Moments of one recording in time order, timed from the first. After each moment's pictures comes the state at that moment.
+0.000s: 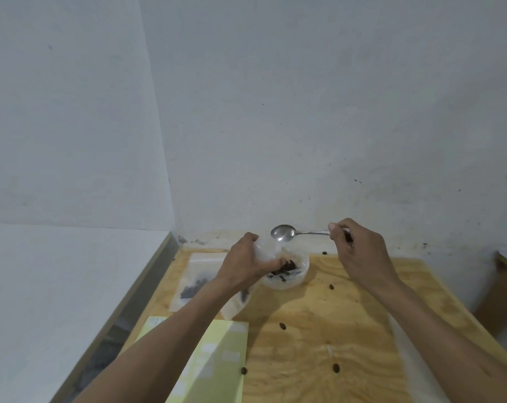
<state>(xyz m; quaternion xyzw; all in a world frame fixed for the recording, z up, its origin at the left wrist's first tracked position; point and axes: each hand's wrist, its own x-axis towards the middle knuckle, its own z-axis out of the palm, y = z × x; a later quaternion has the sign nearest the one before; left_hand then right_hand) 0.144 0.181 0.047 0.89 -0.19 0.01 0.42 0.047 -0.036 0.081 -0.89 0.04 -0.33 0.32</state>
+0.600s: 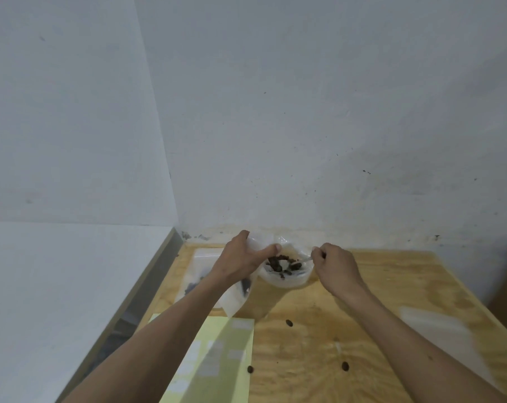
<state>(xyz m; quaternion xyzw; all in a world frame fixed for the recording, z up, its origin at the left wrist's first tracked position) 0.157 0.193 0.046 0.90 -0.15 -0.04 0.41 0.087 -0.008 0.022 -0.93 0.16 -0.17 0.29</state>
